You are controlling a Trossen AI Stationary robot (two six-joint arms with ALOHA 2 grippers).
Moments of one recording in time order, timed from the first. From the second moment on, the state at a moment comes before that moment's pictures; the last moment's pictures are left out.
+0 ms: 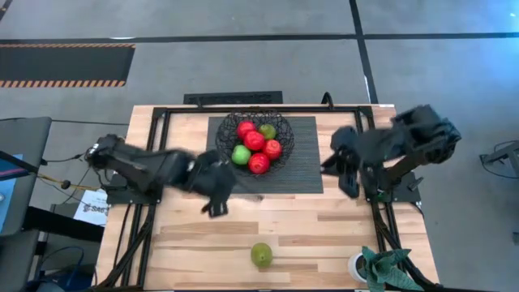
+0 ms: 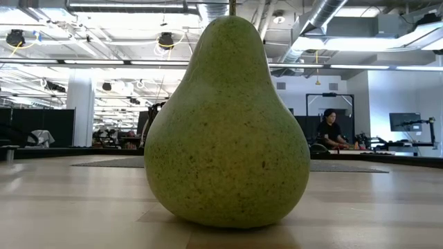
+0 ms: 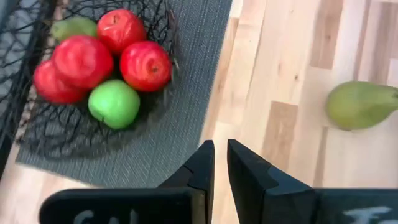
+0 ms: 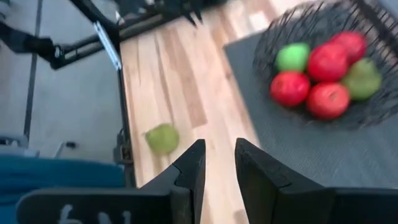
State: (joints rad) left arm -0.34 1.58 1.73 -1.33 -0.35 -0.49; right arm 0.37 1.52 2.25 -1.53 0.22 0.64
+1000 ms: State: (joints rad) left arm -0.73 1.59 1.73 -1.39 -0.55 -0.76; right arm 0.60 2.11 2.10 -1.04 0.23 0.99
